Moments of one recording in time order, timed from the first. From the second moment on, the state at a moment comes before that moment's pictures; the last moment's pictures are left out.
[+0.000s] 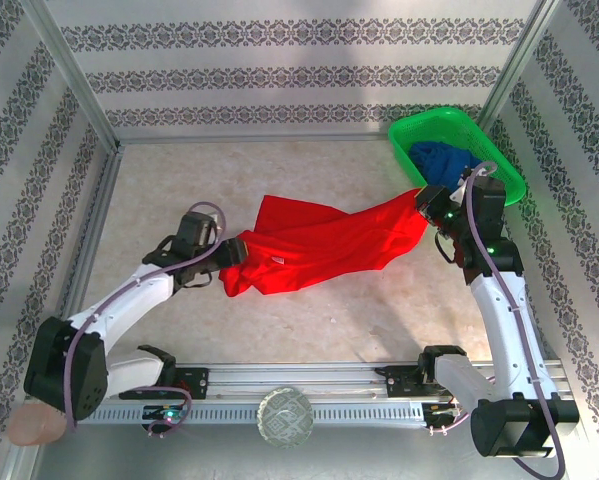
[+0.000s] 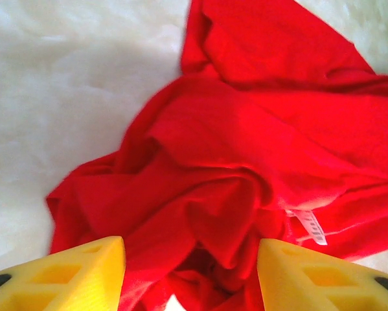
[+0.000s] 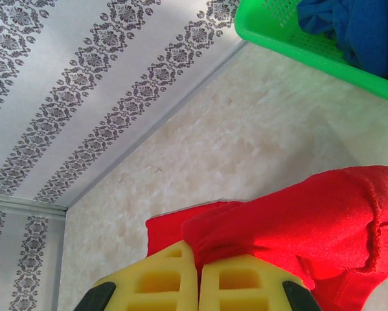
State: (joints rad) left arm -0.36 1.21 0.70 -0.33 0.14 -0.58; right arm -0.04 0.97 0.98 -0.49 -0.27 0.76
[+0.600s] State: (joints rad) left arm -0.53 1.42 0.82 -0.31 -0.03 -0.59; right arm -0.04 0.97 0.98 -0.49 -0.27 0.76
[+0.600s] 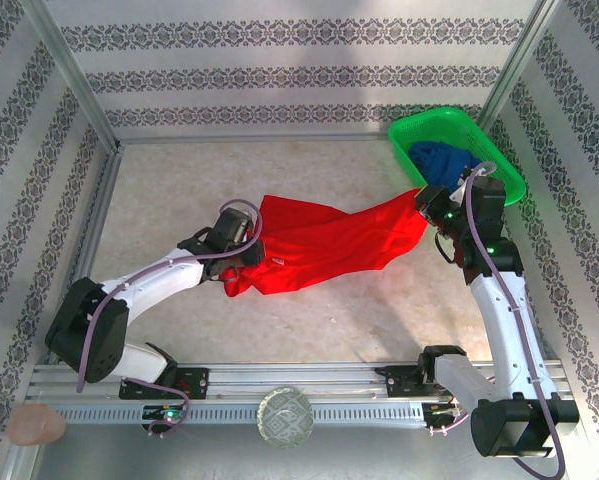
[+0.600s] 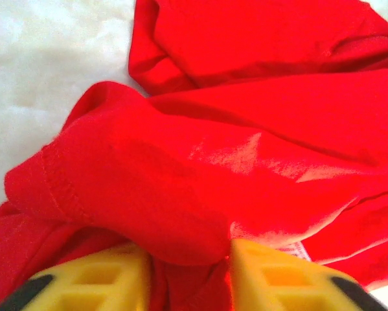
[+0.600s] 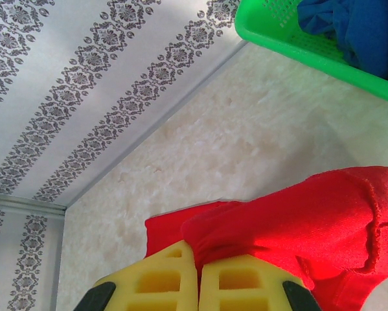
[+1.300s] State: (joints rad) left arm -0.20 1.10 1.38 -0.58 0.08 -0.47; right arm -0.10 1.02 1.25 -0.54 -0.33 0.77
